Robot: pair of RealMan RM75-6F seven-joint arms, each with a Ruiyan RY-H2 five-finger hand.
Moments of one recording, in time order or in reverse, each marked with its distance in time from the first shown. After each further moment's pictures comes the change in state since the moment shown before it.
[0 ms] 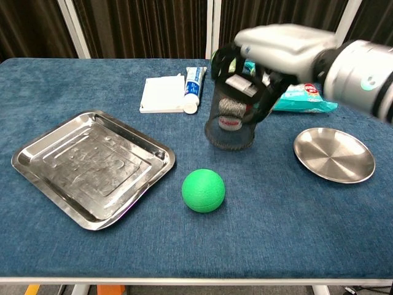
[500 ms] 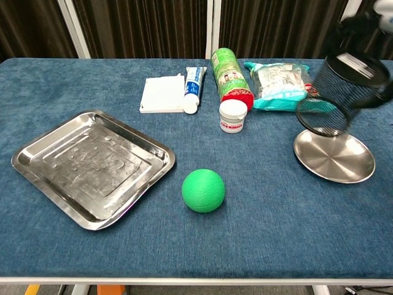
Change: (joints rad) left arm -0.018 -0.009 0.001 -0.012 0.013 -0.012 0.023; right arm -0.262 0.259 -0.126 -0.132 -0.137 0.187 0.093
